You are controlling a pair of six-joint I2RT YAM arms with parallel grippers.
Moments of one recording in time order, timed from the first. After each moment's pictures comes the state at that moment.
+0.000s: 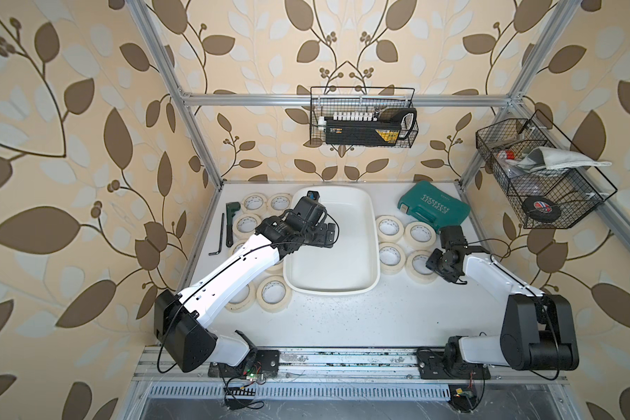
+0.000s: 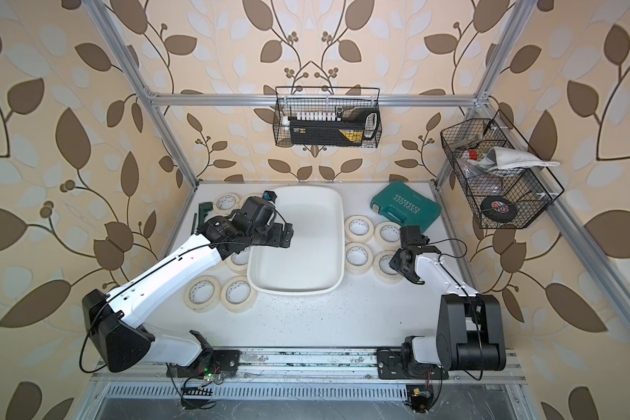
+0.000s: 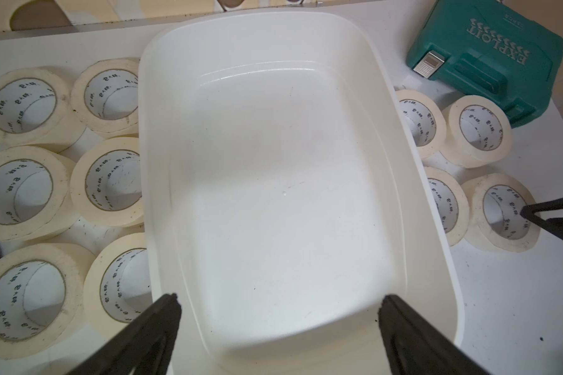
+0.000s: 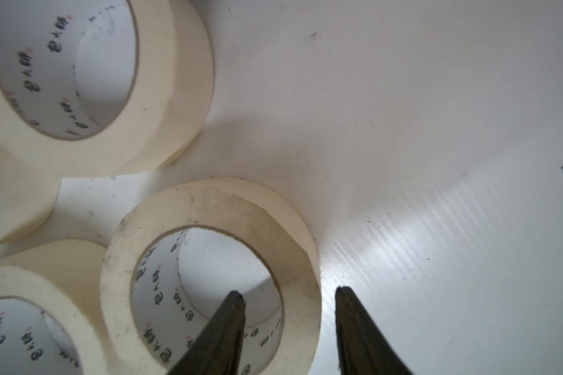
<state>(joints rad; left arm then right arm) -0.70 1.39 1.36 -0.82 -0.21 -0.42 -0.03 1.35 0.79 -0.63 0.16 0.67</state>
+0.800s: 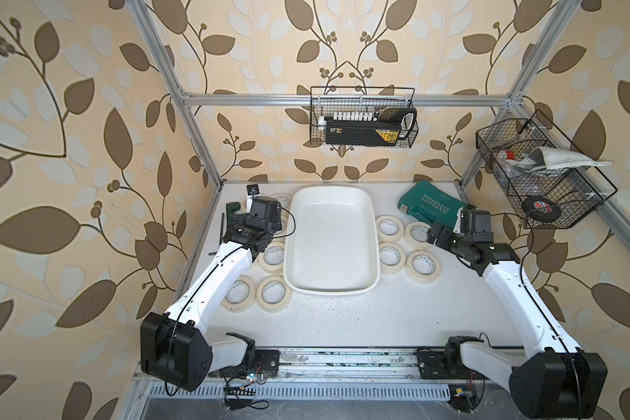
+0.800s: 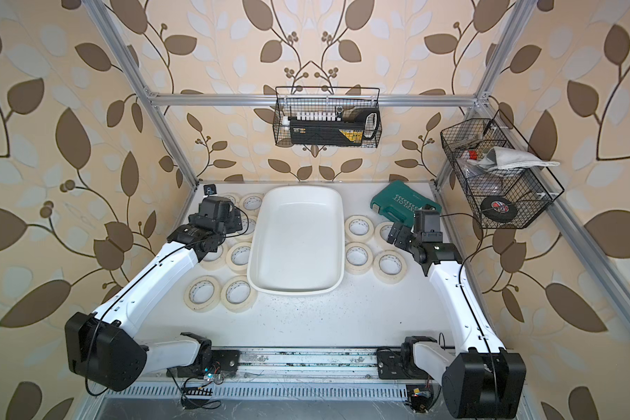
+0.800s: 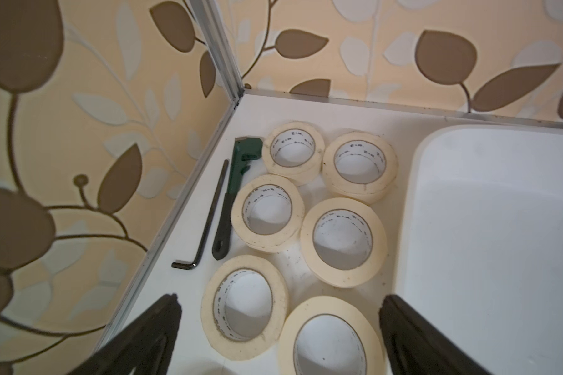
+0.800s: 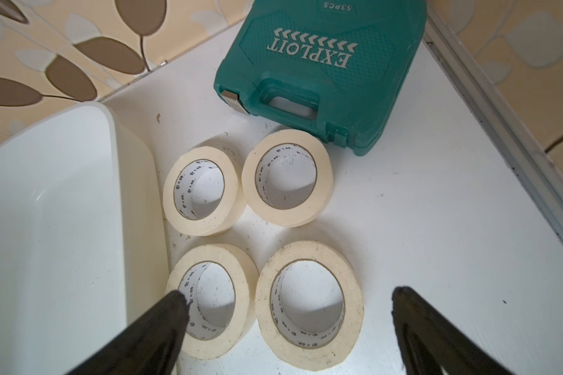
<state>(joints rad) -0.28 1.26 1.07 -0.50 -0.57 -0.28 -0.03 1.12 0.95 -0.59 0.07 0.41</state>
